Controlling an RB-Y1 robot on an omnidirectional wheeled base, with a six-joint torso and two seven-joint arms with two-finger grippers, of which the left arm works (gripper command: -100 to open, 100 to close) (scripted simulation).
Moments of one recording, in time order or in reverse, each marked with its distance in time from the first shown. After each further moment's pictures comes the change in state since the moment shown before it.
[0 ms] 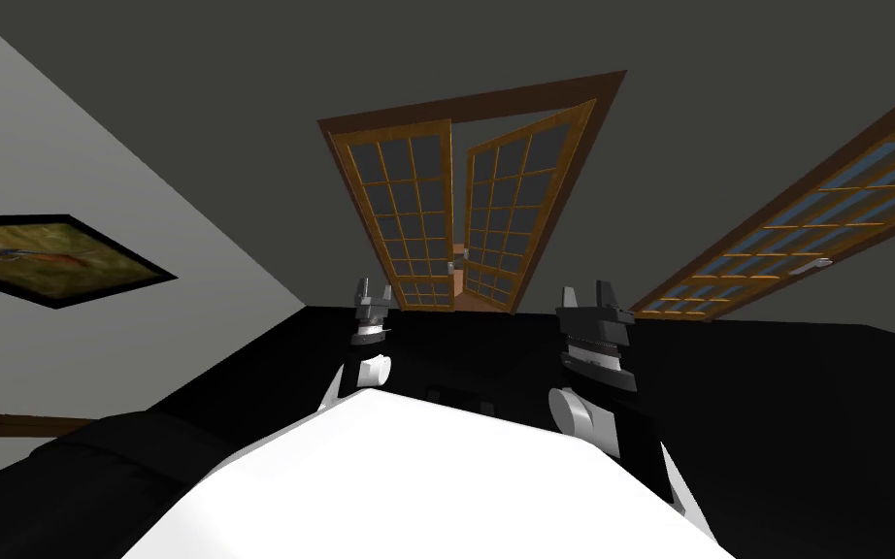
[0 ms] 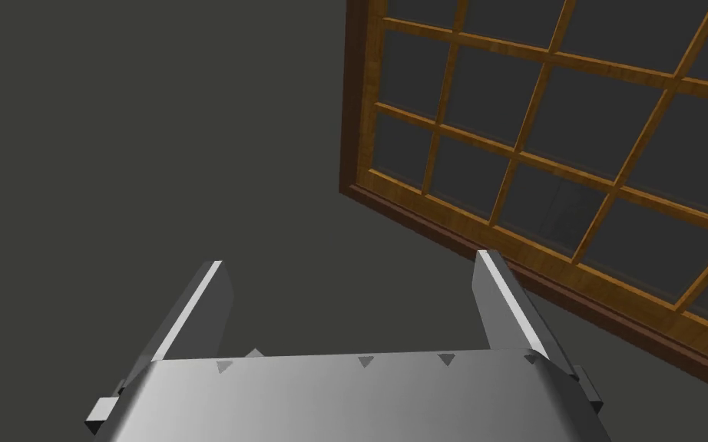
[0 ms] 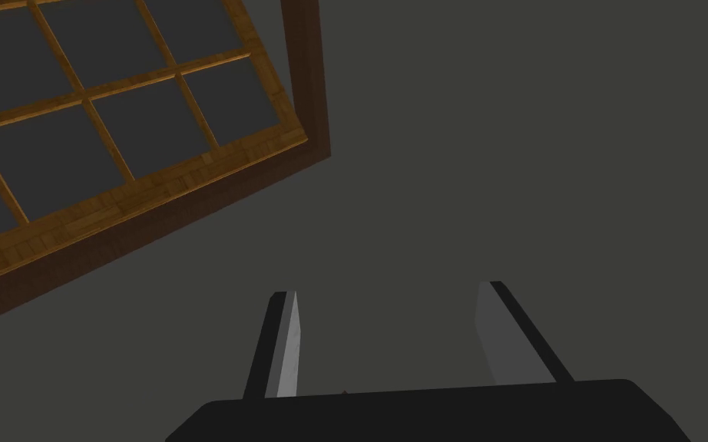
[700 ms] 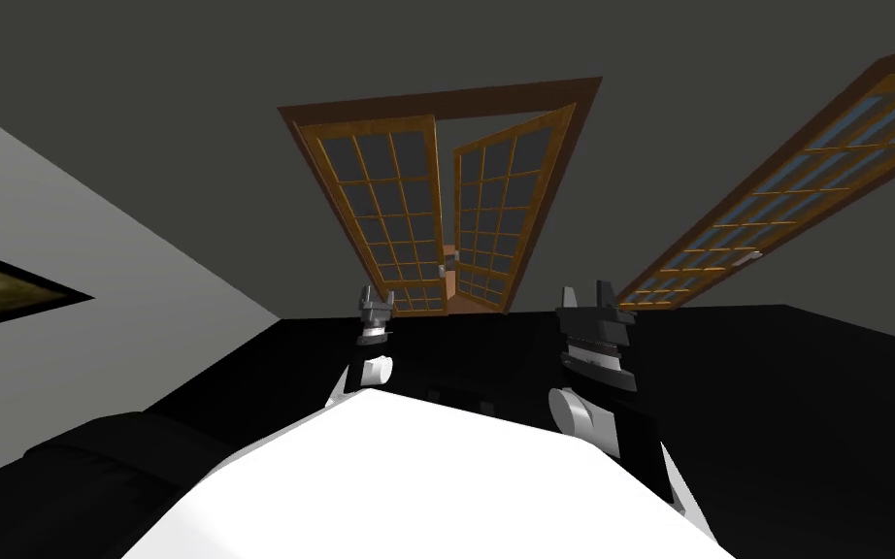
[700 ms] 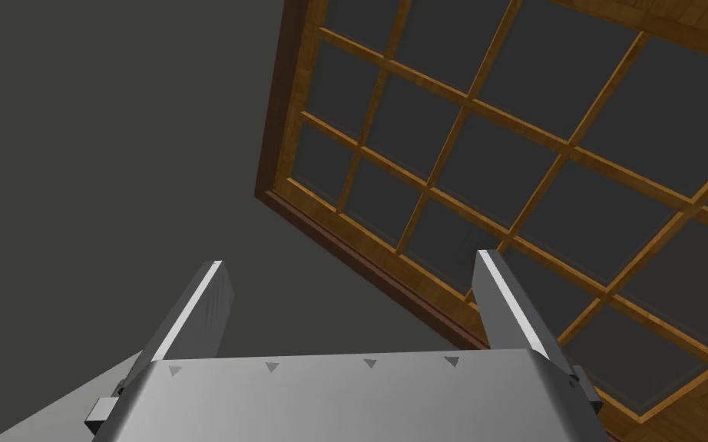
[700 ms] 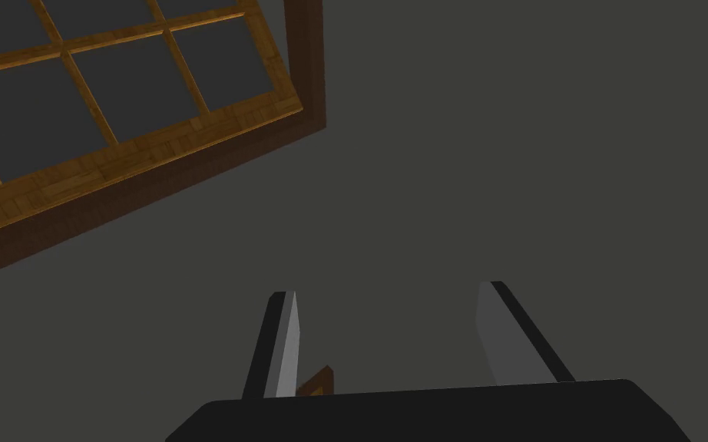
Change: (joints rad) arm -0.036 0.032 0.010 0.144 0.091 -0.038 0.111
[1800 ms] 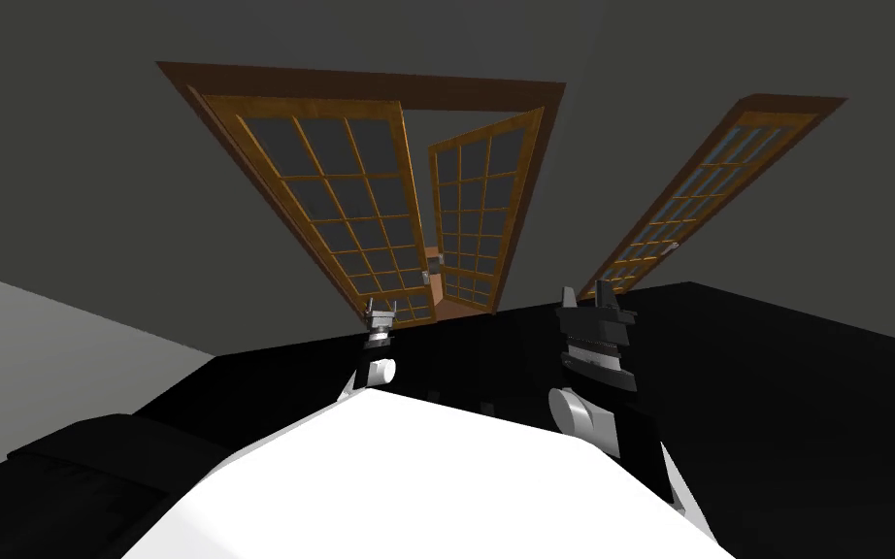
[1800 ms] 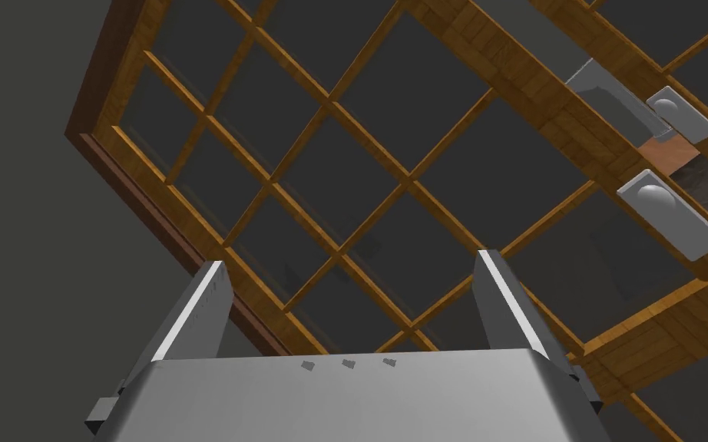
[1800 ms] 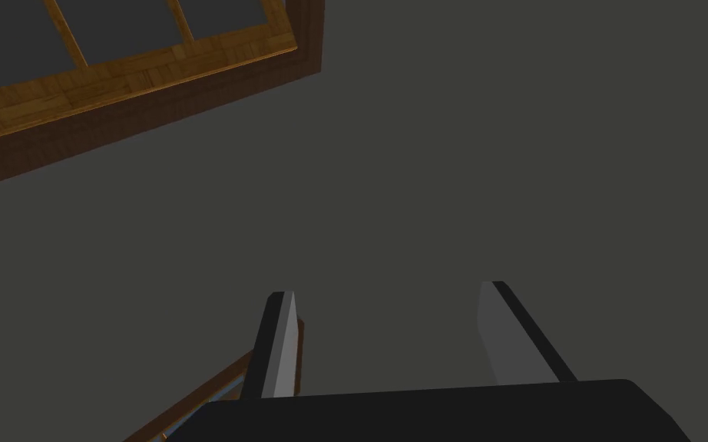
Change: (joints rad) arm -0.078 0.038 0.011 0.289 0.161 -0.082 0.201
